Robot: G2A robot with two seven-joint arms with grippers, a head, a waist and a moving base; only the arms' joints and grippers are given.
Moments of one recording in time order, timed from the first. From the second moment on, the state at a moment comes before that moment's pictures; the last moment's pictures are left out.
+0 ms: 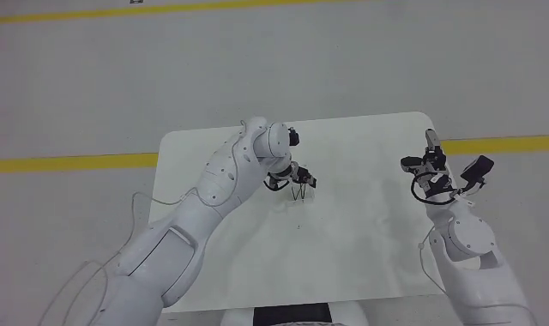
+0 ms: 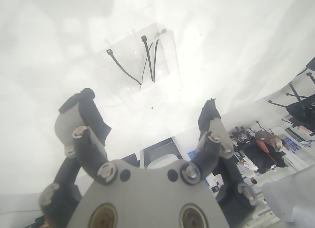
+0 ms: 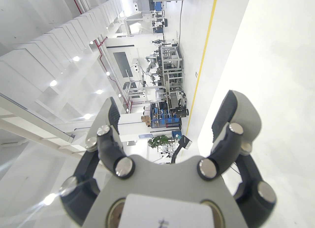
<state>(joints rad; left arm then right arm) 0.63 -1.59 -0.73 -0.86 0.61 0.34 -1.33 -1.73 -1.15 1.60 -1.80 0.42 0.00 0.00</state>
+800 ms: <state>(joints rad) 0.63 -1.59 -0.77 -0.83 0.61 0.34 -1.30 -1.73 -1.15 1.60 -1.80 0.42 0.00 0.00</state>
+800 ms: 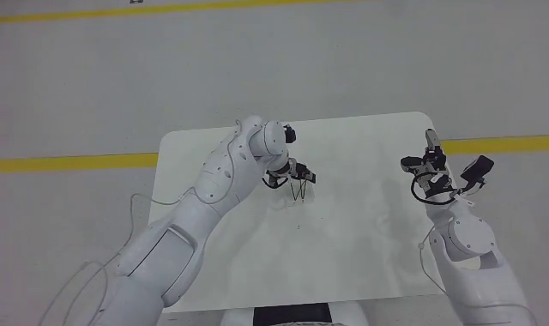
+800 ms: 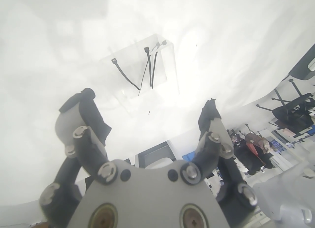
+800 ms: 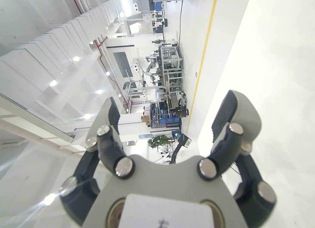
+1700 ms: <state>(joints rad) 0.60 -1.70 -0.84 -0.68 0.77 0.34 -1.35 -1.73 -1.15 1.60 -1.80 0.42 0.00 0.00</state>
